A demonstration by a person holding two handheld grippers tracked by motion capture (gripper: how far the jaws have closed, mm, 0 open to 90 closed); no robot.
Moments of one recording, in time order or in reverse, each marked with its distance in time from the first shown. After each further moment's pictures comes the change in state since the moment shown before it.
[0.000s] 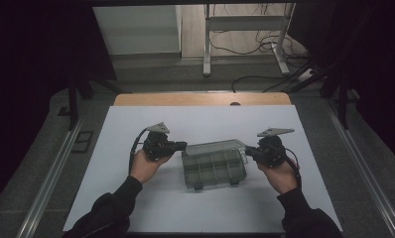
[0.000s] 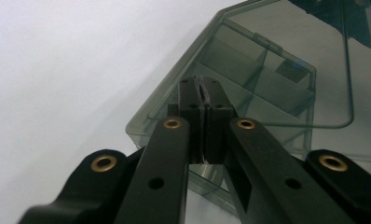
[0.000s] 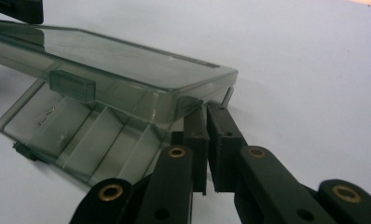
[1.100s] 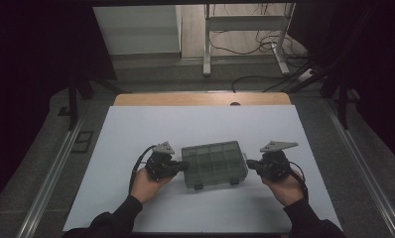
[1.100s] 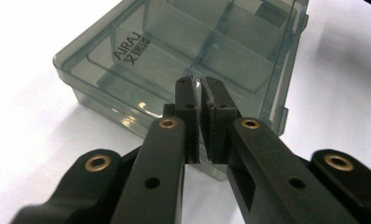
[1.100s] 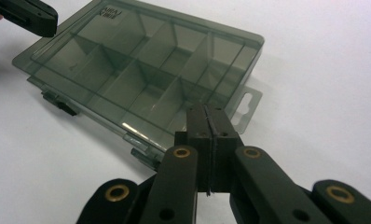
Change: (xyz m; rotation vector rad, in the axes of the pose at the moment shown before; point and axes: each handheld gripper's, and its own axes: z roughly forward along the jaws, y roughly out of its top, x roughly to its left) left arm -0.042 -0.036 0.006 0.083 0.001 0.007; right arm 0.012 -0.032 -0.014 0.021 0.047 -0.068
